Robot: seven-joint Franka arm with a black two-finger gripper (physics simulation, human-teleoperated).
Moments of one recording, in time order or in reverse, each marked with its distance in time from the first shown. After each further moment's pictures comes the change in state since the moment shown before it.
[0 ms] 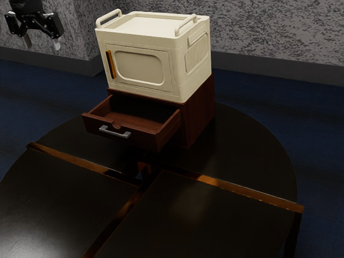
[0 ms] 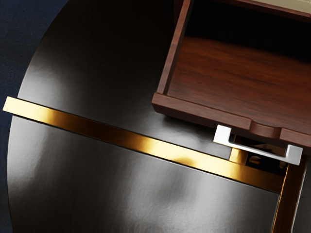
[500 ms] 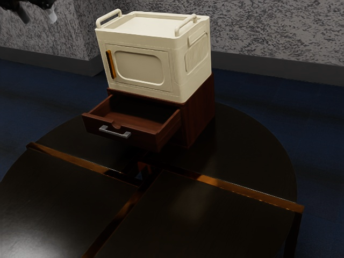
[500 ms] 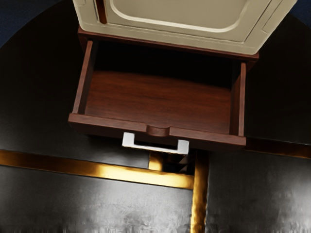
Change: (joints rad) arm -0.327 -0.201 0.181 0.017 -0.061 -0.021 -0.008
